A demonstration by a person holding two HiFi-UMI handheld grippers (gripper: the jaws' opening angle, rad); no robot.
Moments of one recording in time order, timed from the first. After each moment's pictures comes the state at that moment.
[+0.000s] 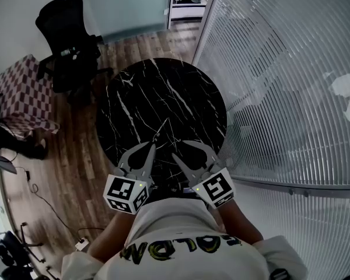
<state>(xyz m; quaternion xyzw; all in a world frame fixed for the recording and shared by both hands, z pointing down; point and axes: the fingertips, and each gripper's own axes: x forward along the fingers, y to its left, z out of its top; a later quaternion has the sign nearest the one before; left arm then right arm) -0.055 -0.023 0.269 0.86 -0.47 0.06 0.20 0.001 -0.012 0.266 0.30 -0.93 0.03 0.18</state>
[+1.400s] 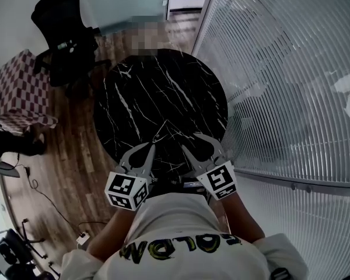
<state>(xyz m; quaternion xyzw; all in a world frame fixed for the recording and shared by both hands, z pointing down) -0.054 -0.010 0.314 0.85 -0.46 0.08 0.25 0.038 -0.024 0.316 0.35 -0.91 0.04 0.24</state>
